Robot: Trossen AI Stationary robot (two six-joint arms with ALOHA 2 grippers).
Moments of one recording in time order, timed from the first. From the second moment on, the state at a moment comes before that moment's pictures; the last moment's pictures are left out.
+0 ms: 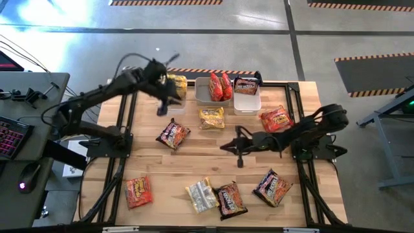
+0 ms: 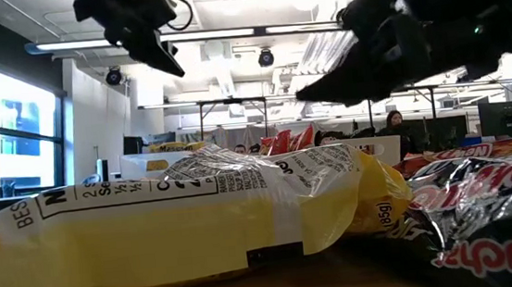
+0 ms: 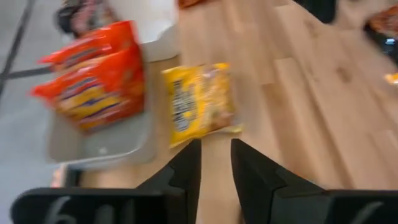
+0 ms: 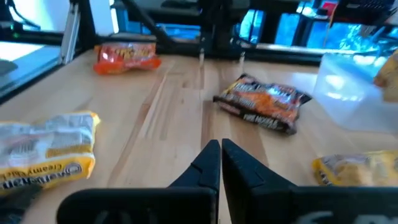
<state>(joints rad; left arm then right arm) 0.66 1.28 1.11 -0.69 0.47 0.67 0.15 1.62 0.42 1.00 0.11 -0.05</state>
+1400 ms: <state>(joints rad) 0.07 1.24 0.27 0.70 0.31 0.06 0.27 1.92 1.17 -0.25 -0.52 0.36</state>
